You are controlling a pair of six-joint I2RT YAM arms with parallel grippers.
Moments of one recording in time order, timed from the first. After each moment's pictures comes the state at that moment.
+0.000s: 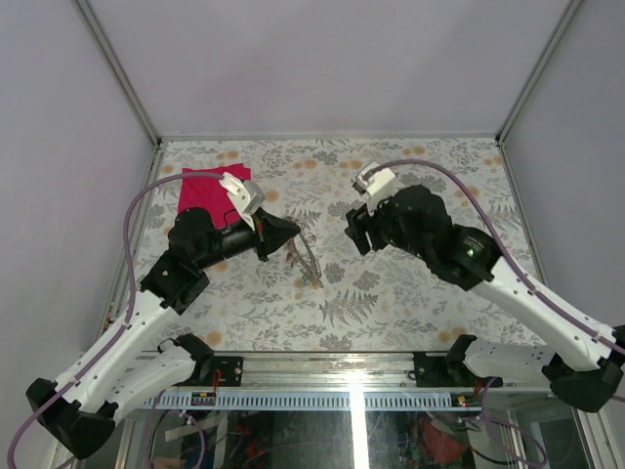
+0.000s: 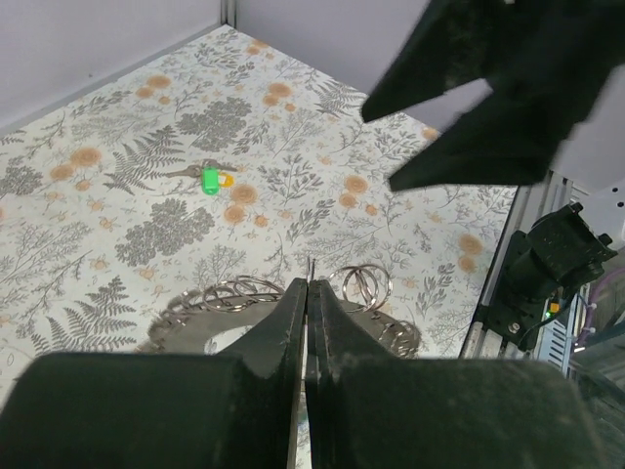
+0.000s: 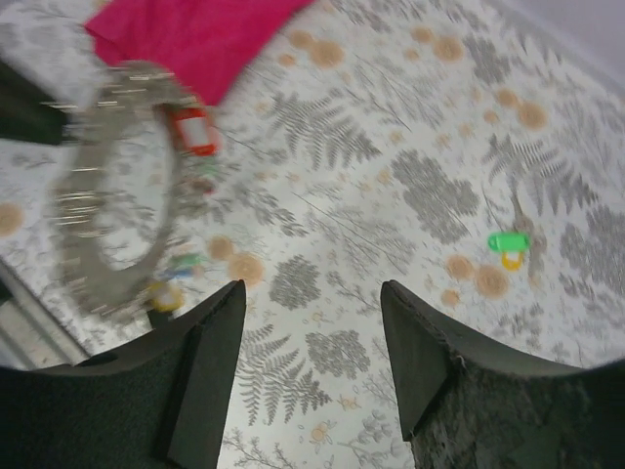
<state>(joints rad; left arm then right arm) -0.58 0.83 0.84 -0.05 0.48 -0.17 0.94 1.07 1.24 -0.59 0.17 0.01</state>
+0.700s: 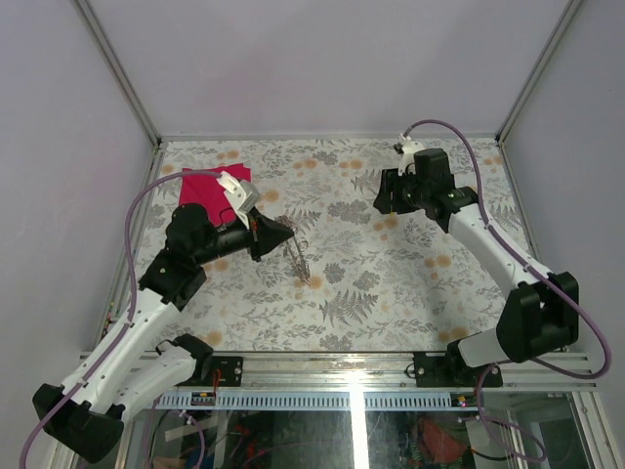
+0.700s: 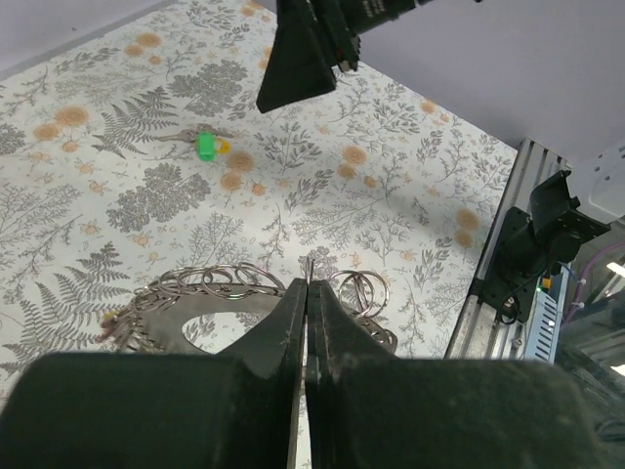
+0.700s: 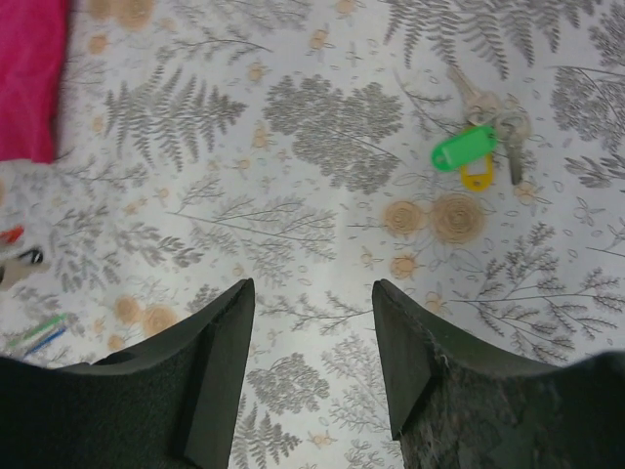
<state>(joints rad) -0.46 0.84 0.82 -0.09 0.62 -0.18 0.34 1.42 1.17 -0.42 -0.20 0.19</state>
